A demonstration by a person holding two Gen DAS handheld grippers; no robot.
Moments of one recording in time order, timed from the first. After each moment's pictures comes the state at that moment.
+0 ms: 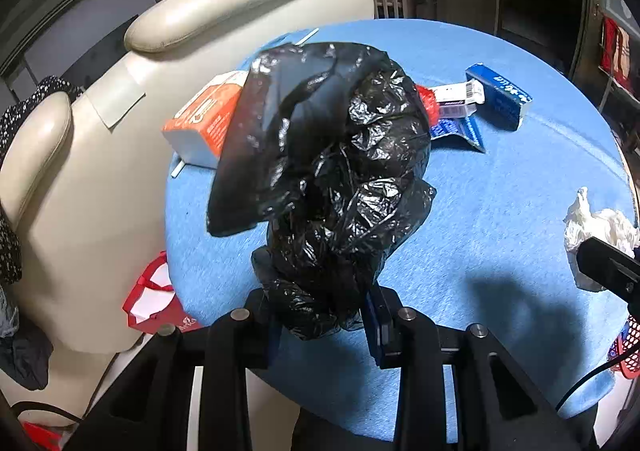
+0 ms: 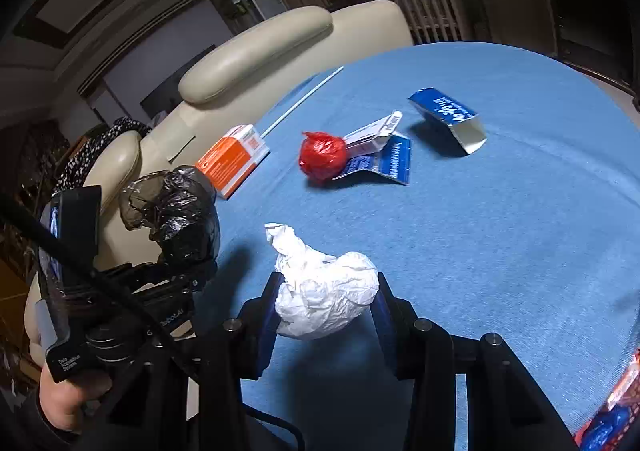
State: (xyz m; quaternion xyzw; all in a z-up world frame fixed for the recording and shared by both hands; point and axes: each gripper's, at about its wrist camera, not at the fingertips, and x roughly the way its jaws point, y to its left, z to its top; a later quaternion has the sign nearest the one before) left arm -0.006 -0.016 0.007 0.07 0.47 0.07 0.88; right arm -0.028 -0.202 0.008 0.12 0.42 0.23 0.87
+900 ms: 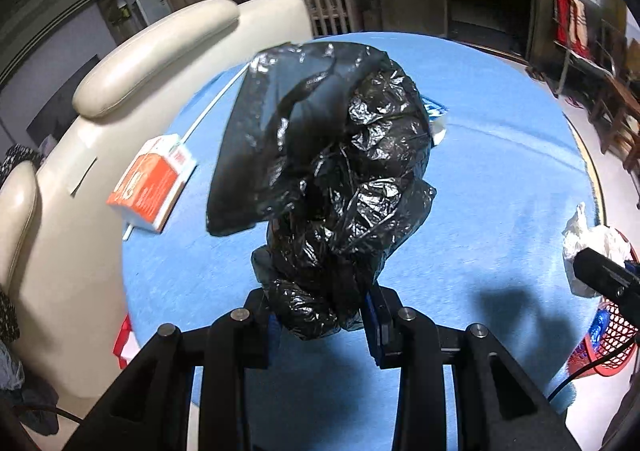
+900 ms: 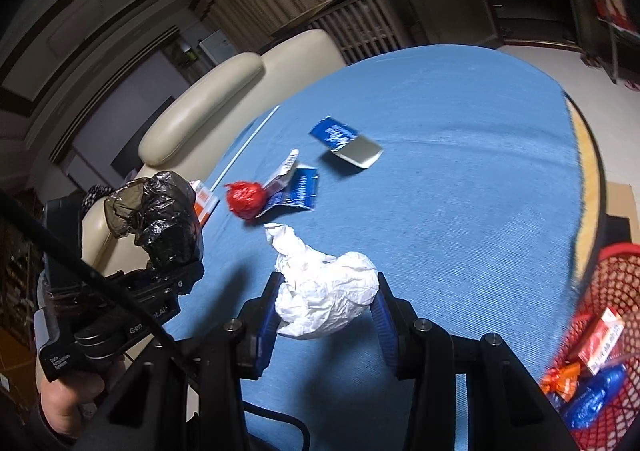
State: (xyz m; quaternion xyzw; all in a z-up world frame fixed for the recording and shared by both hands) left arm 0.011 -0.108 0.029 0.12 0.45 -0.01 0.88; right arm -0.046 -0.305 0.012 0.20 0.40 0.15 0.88
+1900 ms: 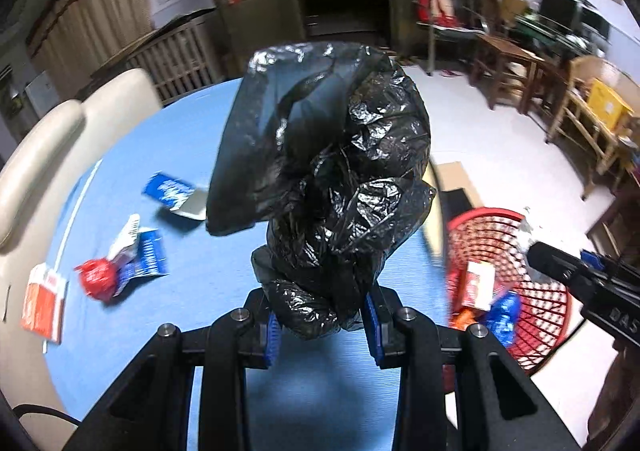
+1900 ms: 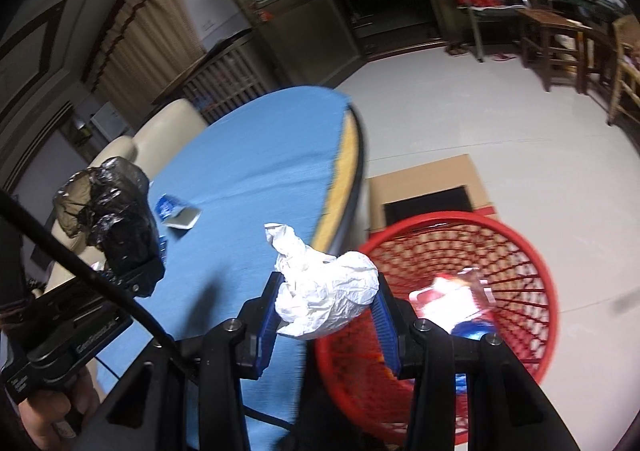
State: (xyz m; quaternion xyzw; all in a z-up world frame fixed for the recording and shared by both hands) left arm -0.022 -0.288 0.032 0.19 0.40 -0.23 0.86; right arm -0.130 -0.465 0.011 0.25 0.37 -0.08 0.89
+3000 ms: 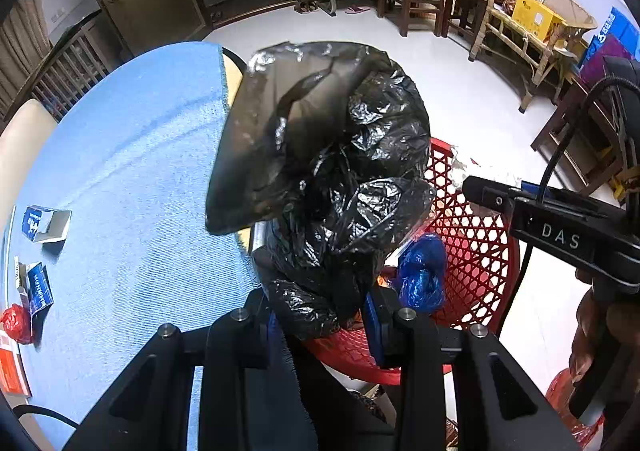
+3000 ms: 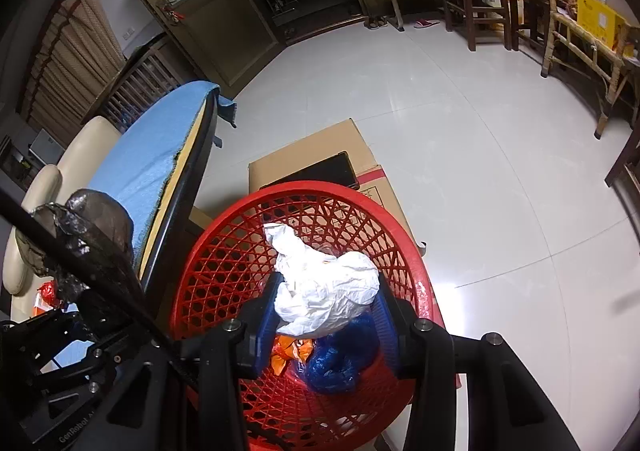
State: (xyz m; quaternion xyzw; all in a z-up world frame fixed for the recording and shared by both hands) left arm -0.065 -0.395 -0.023 0.27 0.47 -0.34 0.77; right arm -0.172 -0.561 -0.053 0.29 0.41 -0.19 0.84
